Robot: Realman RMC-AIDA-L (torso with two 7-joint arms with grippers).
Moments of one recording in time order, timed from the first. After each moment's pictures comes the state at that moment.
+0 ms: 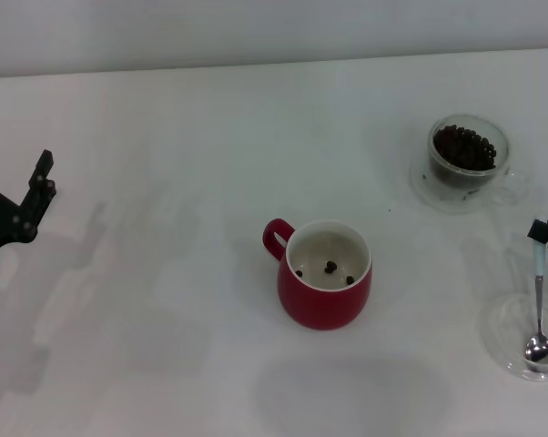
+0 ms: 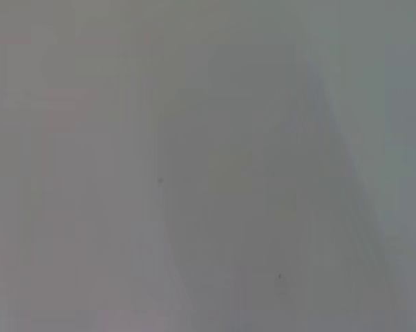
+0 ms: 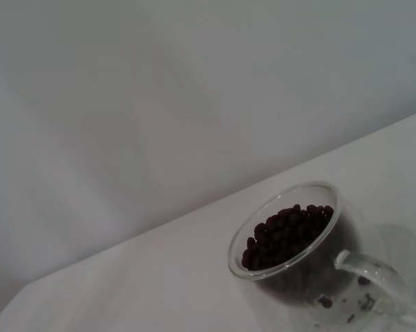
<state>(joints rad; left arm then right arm) -0.35 -2.08 2.43 0.11 -0.67 1.42 0.03 0.15 1.91 -0.64 -0.31 1.52 1.43 -1.69</state>
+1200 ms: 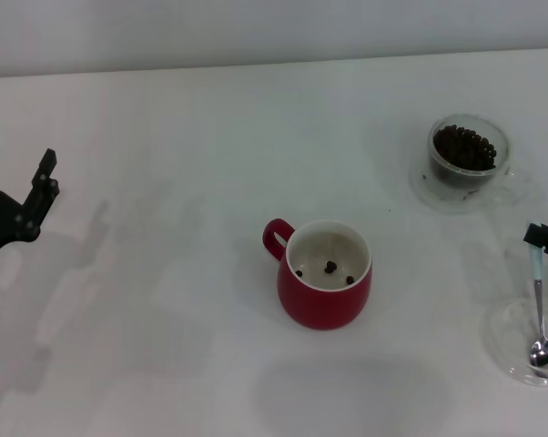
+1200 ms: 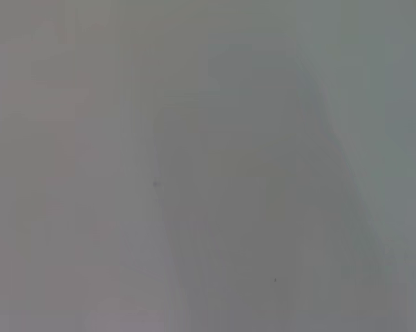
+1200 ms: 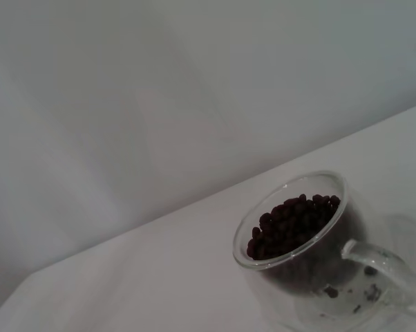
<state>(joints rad) -0.35 -2.08 2.43 0.11 -0.67 1.42 0.03 0.16 1.91 -0.63 -0.31 1.49 1.43 -1.69</state>
